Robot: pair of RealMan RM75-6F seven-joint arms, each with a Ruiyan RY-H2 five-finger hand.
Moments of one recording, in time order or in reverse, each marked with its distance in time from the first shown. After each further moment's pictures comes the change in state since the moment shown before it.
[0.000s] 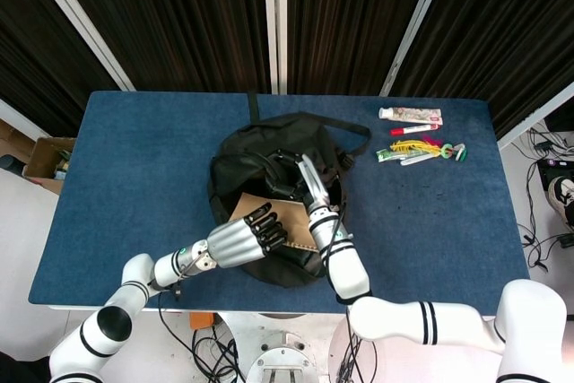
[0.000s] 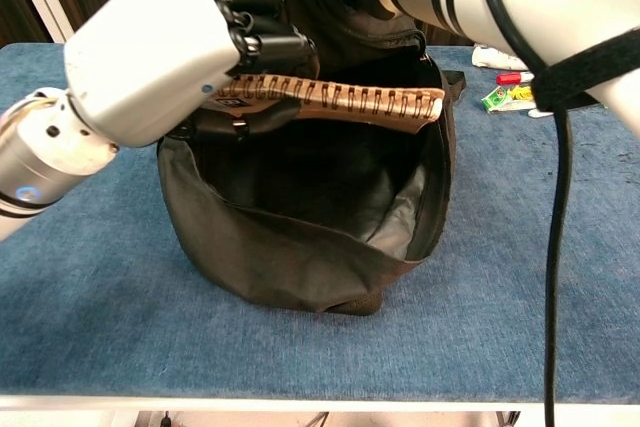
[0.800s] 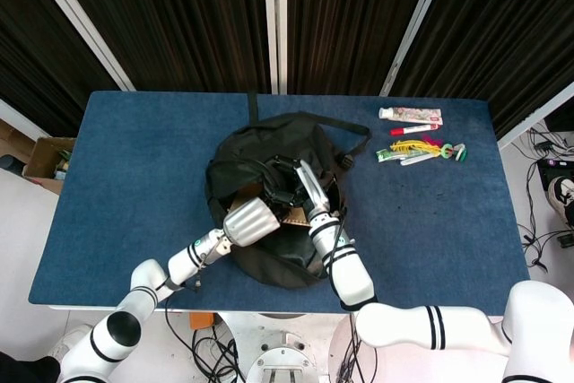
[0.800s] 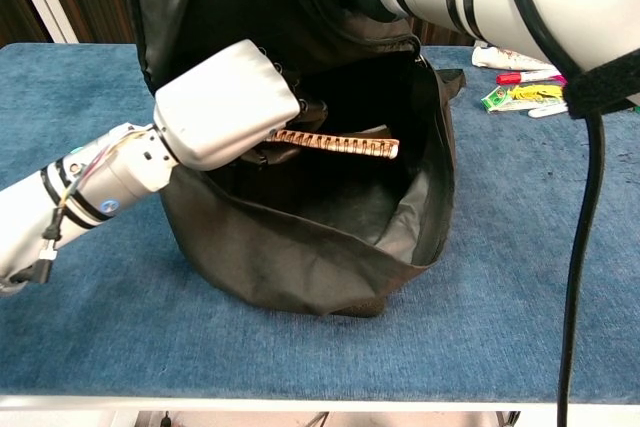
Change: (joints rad) left arm 0.000 -0.068 -0.019 0.040 -0.079 -0.370 0.096; right arm -0.015 0.027 -0.025 -0.052 -0.012 -0.013 0.033
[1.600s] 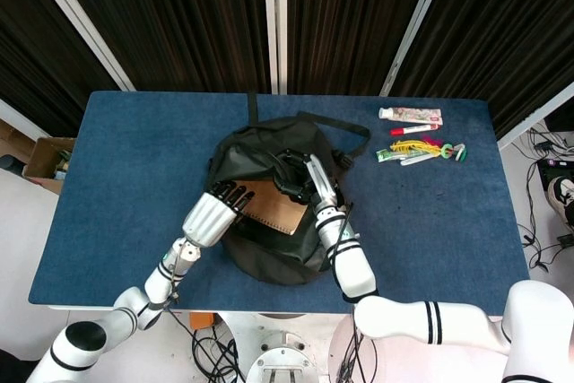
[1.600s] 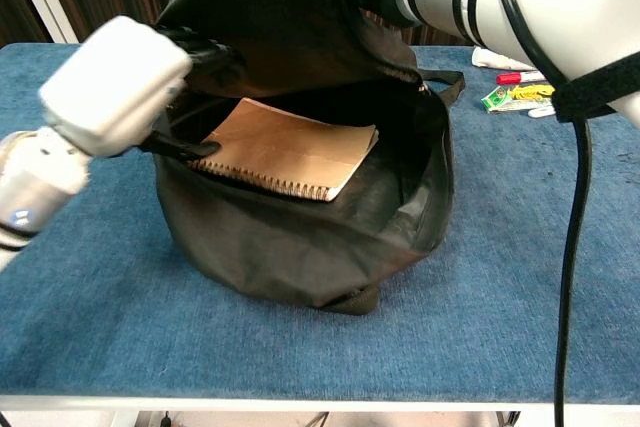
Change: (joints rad) left arm 0.201 0.154 -0.070 -0.353 -0.095 0.126 0.042; right arm 0.000 0.000 -0.012 0.074 -0.003 0.011 -0.004
